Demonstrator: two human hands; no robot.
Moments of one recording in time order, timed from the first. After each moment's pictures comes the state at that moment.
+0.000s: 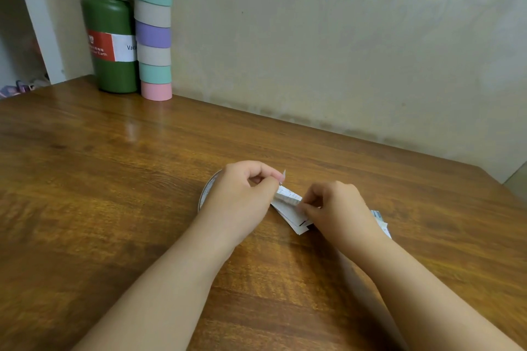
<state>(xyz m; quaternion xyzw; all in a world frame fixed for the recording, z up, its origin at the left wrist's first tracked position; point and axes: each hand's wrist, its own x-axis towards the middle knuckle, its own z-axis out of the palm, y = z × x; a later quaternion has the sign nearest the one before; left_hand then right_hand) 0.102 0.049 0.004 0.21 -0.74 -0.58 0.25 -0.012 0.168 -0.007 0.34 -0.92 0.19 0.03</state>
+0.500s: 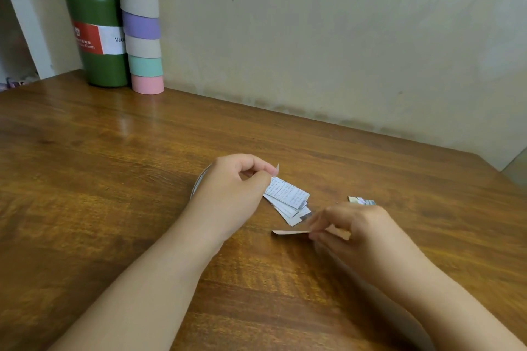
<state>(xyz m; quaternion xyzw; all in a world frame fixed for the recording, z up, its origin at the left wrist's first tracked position) 0.104 0.054 0.007 0.23 -0.76 -0.56 0.24 0.003 0.227 -0.012 0.50 -0.84 0.21 0.07</state>
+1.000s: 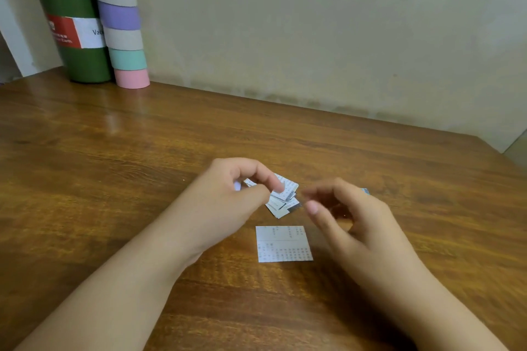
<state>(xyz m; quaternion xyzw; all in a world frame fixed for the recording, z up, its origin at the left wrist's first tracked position) 0.105 0.062 0.002 0.11 -0.79 -0.58 0.15 0.018 0.234 -0.013 0.44 -0.80 0.41 0.05</state>
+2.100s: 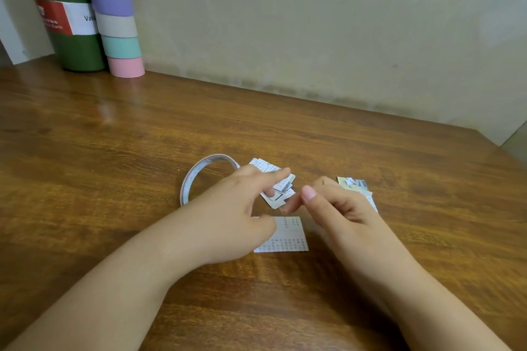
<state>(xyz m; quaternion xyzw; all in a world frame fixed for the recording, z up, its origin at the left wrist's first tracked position) 0.105 0.071 -0.010 0.06 -0.93 -0.36 0.08 0.031 0.225 -0.007 0.35 -0.76 0.52 -0.14</state>
